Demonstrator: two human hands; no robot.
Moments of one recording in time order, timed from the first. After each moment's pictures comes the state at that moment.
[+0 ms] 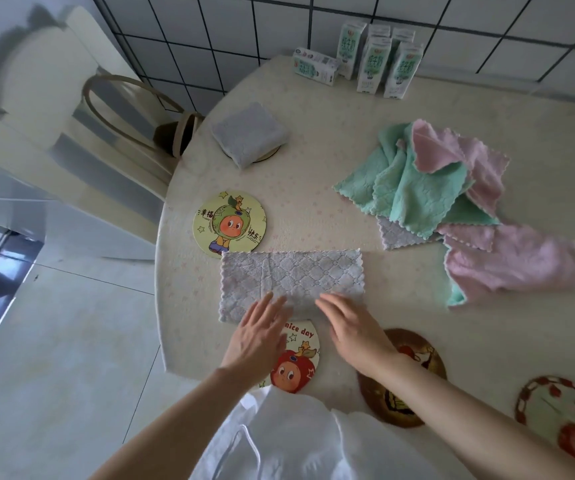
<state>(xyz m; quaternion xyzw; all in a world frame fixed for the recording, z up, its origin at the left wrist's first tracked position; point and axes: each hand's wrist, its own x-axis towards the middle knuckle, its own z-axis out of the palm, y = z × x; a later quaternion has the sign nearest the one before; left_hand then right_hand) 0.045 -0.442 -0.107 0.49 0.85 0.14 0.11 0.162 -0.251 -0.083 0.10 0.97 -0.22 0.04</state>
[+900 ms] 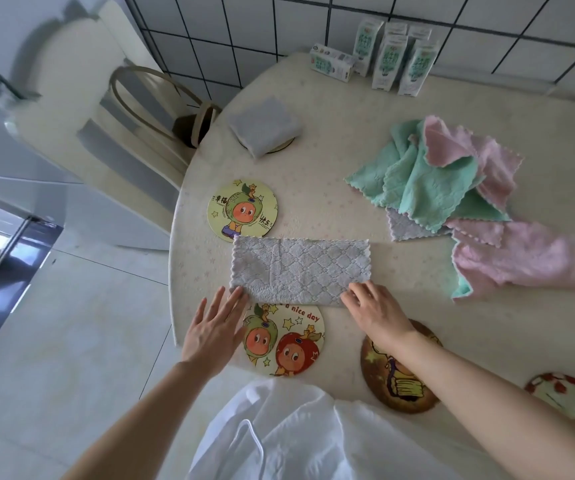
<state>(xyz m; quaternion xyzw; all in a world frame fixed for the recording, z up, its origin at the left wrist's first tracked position) 0.024 -0.522 -0.104 0.39 0.90 -0.02 0.17 0.171 -0.223 -0.082 0.04 0.99 -0.01 0.14</state>
